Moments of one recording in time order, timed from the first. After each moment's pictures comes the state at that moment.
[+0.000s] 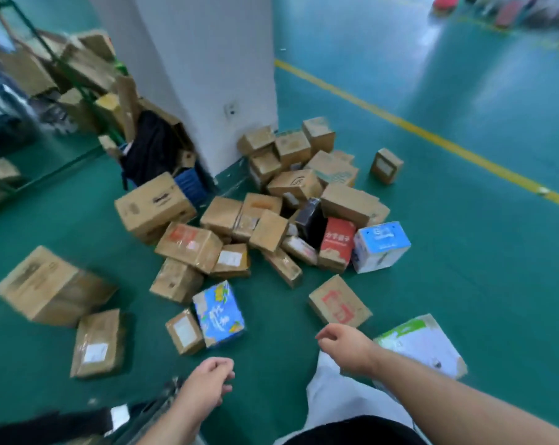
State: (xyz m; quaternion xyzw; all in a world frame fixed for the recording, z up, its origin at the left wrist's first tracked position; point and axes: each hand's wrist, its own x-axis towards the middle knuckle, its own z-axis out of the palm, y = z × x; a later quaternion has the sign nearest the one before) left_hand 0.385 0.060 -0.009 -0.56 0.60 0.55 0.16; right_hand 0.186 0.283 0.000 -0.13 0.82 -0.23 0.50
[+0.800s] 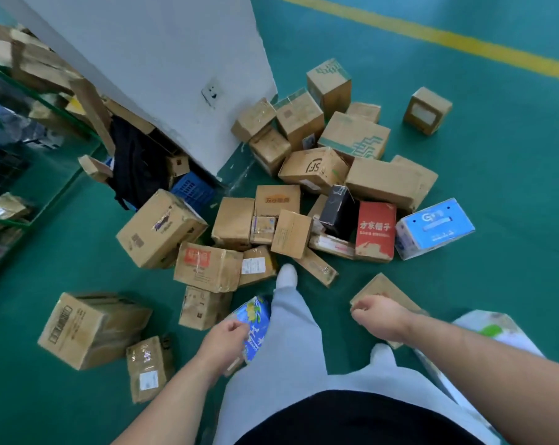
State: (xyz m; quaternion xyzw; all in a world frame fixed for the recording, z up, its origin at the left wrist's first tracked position) left_hand 0.097 -0.107 -0.025 -0.53 0.69 0.40 0.29; right_hand -0.070 0.162 -0.074 -0.07 0.79 -0.20 0.57
